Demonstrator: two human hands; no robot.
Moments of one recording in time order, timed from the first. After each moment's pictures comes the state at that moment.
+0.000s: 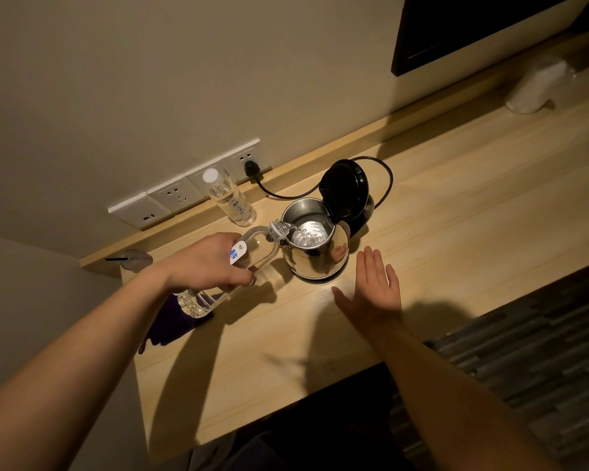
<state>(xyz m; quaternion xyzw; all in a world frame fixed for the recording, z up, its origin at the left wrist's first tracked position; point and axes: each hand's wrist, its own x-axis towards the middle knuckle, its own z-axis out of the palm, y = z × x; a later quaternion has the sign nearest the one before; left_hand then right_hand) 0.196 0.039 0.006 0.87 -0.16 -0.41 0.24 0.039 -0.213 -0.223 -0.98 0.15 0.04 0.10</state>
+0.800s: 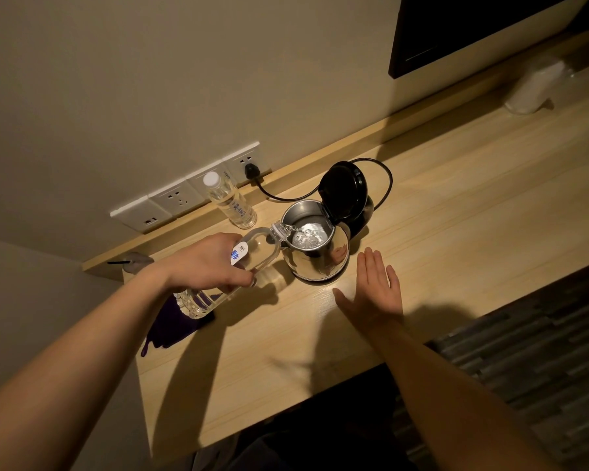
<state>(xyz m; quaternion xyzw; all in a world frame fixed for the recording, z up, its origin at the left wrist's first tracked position) 0.195 0.032 0.017 0.86 -0.16 -0.42 0.23 0.041 -0.214 -0.217 -0.98 0.16 0.07 0.11</state>
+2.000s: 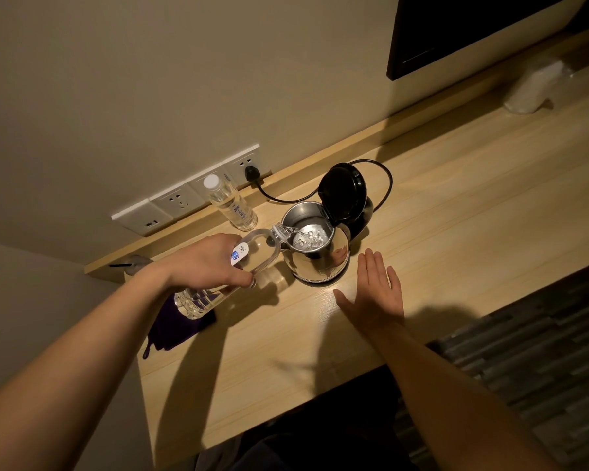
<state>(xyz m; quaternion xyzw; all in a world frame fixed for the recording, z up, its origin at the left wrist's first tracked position) 0.195 0.027 0.028 0.88 -0.18 -0.40 0.15 0.042 -0.215 -0.217 -0.98 0.15 0.08 0.11</state>
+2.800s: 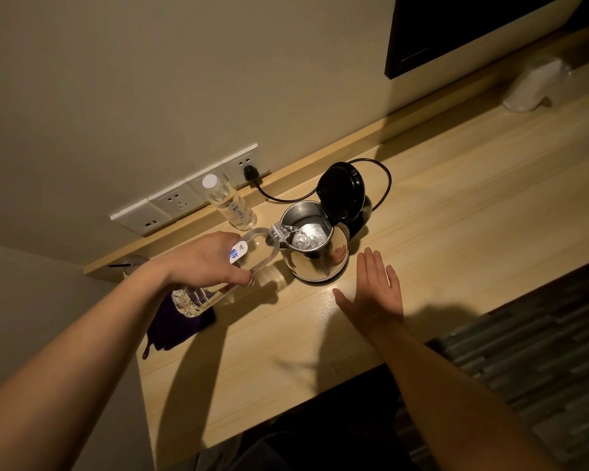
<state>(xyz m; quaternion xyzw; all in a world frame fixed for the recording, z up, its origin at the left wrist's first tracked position) 0.199 0.026 0.029 0.88 -0.19 -0.41 0.15 0.041 -0.214 -0.214 -0.98 0.15 0.08 0.11</state>
